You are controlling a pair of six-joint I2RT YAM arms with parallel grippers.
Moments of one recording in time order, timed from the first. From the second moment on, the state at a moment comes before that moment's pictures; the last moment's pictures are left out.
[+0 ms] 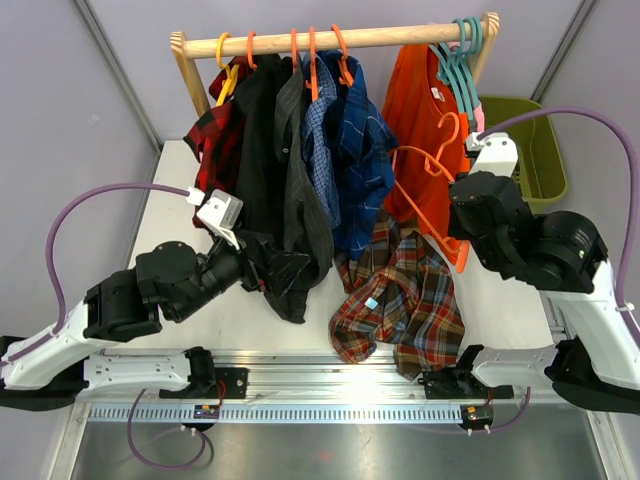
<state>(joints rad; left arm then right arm) -1.28 0.82 1.32 -0.66 -0.48 -0.47 0.91 1.17 1.90 -1.39 0.77 0.49</state>
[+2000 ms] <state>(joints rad) -1.28 0.59 1.11 -0.63 -0.48 -0.51 0.89 1.72 2.47 -1.00 0.94 -0.16</state>
